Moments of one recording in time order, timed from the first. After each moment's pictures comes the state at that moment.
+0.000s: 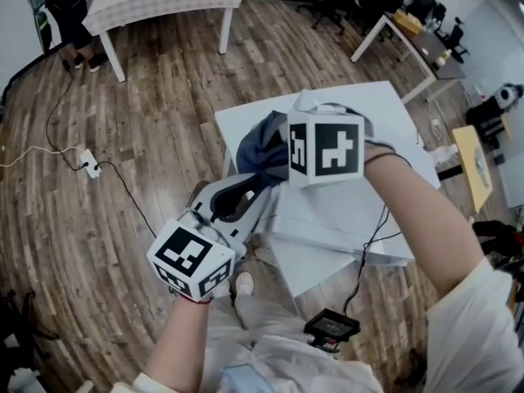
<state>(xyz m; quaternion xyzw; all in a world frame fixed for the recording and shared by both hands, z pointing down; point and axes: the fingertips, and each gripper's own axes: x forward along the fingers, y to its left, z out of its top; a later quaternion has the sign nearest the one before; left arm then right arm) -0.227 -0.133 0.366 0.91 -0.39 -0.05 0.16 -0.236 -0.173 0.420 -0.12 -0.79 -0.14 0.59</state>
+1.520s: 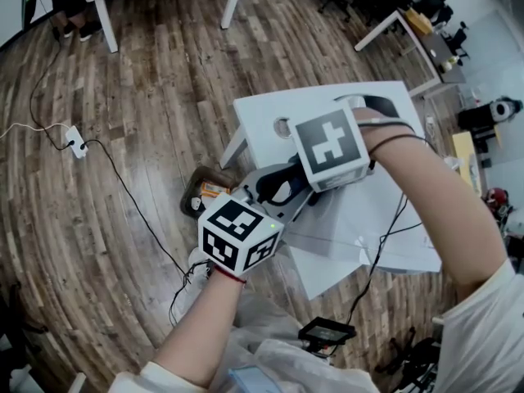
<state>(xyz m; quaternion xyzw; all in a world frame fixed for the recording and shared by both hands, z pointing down) -0.219 -0.190 0.435 0.90 -0.32 -0.08 0.27 -0.207 -0.189 0.472 -0.24 -0.55 -0.06 0.79</state>
